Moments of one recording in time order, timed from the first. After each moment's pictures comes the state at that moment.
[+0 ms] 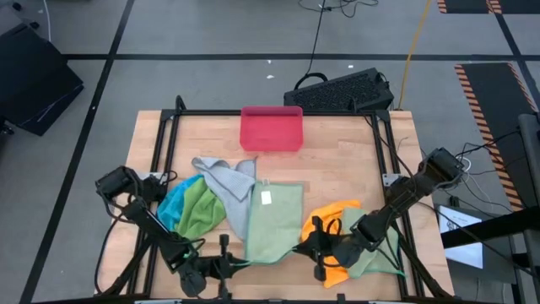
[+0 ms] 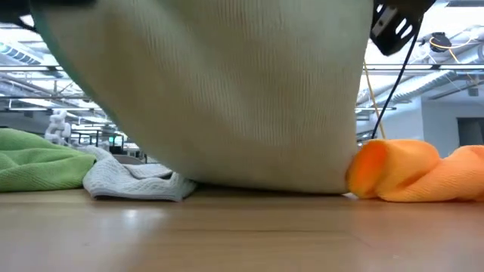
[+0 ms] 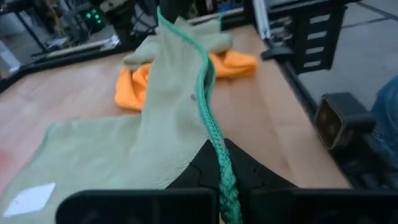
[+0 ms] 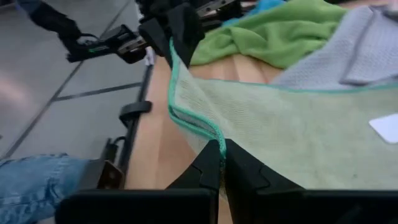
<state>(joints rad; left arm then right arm) -0.89 1.83 0.89 0.43 -0.86 -0.21 0.70 1.62 0.85 0.29 0.55 0.52</state>
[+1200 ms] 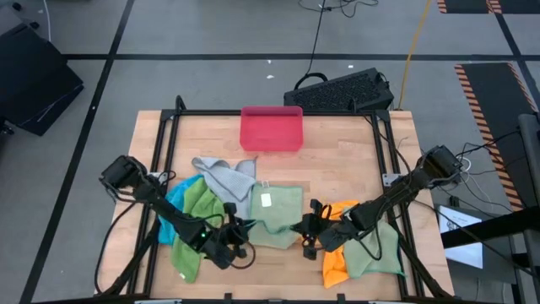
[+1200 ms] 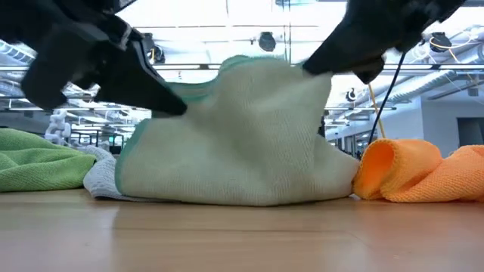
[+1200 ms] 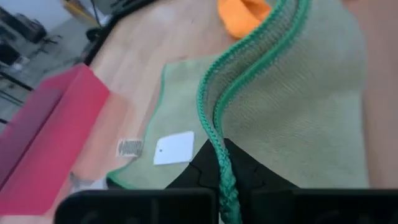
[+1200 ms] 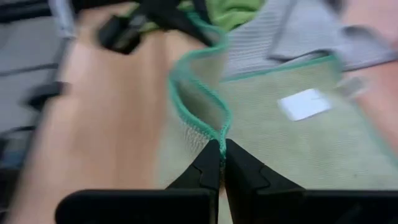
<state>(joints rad) -0.65 1.76 0.91 -0.03 -0.90 -0.26 0.56 1.60 0.85 0.08 0.52 0.56</state>
